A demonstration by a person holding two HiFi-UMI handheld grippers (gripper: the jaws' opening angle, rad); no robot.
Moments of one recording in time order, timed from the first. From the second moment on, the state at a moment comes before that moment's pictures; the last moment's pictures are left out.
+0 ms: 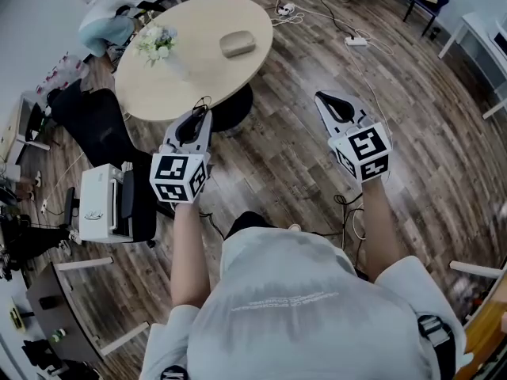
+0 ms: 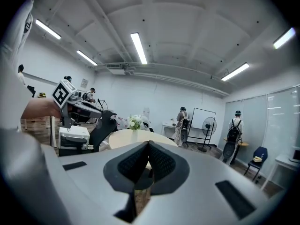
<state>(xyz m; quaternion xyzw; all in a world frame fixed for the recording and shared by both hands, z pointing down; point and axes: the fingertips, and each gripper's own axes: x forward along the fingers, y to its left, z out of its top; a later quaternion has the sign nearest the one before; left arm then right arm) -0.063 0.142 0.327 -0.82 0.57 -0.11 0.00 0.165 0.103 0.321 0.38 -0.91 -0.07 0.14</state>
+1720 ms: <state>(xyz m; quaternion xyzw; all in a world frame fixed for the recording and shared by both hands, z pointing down) -0.166 -0.259 0.390 -0.87 0.48 -0.13 -0.05 0.022 -0.260 0.369 0.41 -0.90 0.06 0.15</state>
